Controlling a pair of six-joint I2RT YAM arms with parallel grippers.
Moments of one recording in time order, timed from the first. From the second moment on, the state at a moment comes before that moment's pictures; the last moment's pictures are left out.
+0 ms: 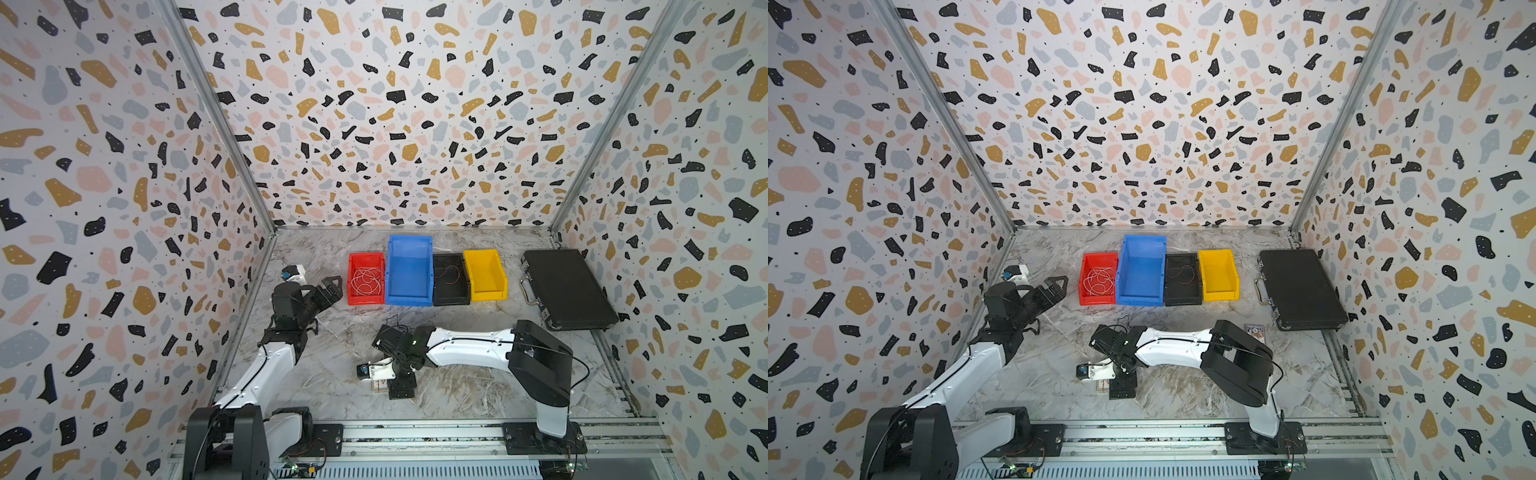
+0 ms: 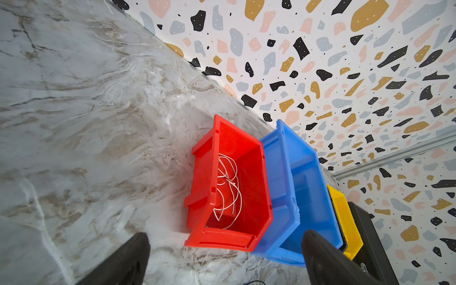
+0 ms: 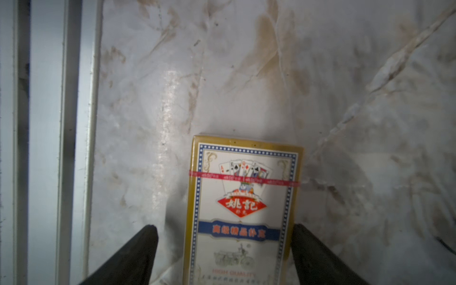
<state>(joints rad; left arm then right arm) 0.03 1.12 0.52 0.21 0.31 -0.62 1.19 1.91 1.28 -0.62 -0.21 -0.54</state>
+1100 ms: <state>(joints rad) 0.03 1.05 0.49 0.24 0.36 -0.64 1.19 1.75 1.20 -0.64 -0.09 -0.39</state>
